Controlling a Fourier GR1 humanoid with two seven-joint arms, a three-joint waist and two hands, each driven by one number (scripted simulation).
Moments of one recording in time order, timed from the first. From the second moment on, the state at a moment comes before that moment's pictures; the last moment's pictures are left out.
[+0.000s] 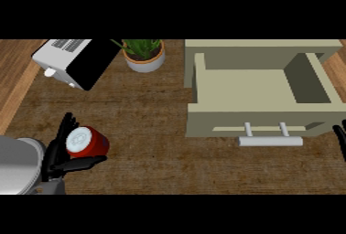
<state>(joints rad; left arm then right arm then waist) -0.12 0.16 0.25 -0.93 0.03 -0.06 -0.45 0.26 -0.02 -0.24 -2.16 -0.06 0.20 0.11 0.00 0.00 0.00</state>
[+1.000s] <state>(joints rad) -0.24 0.14 0.21 -0.81 0.07 -0.10 -0.51 0.27 -0.01 -0.23 -2.16 -0.08 0.20 0.09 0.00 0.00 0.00</state>
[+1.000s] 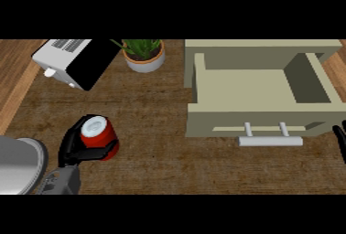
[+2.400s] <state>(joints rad) -0.36 0.03 0.02 -1.36 0.04 0.10 -0.06 0.32 -0.01 -0.24 -2.20 -0.10 0.19 0.08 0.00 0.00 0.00</state>
